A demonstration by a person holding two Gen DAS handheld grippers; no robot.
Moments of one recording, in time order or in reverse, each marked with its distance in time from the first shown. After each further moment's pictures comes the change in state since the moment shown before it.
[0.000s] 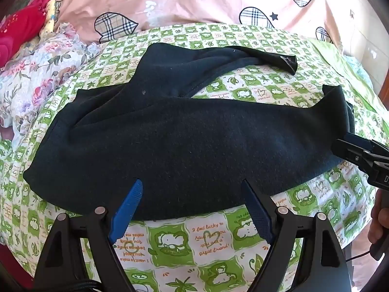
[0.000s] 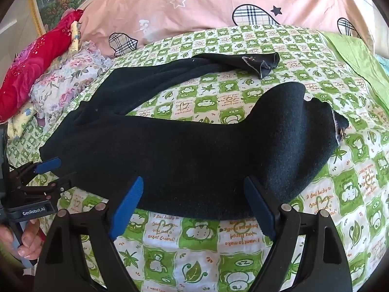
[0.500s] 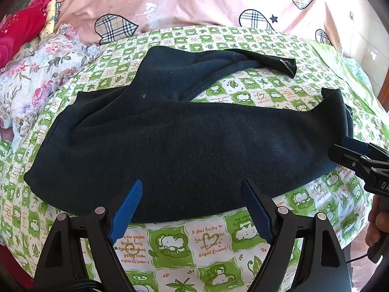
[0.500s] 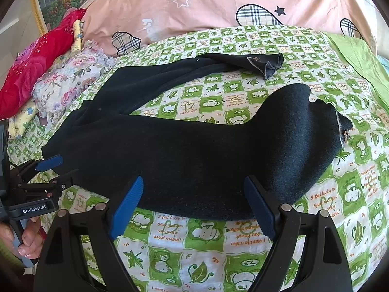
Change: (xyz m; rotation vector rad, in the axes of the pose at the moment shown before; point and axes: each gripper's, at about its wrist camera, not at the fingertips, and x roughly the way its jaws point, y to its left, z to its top) left arm -0.003 0.000 0.002 -0.004 -0.010 -0.005; right arm -0.001 0.007 0.001 -0.007 -0.009 0.008
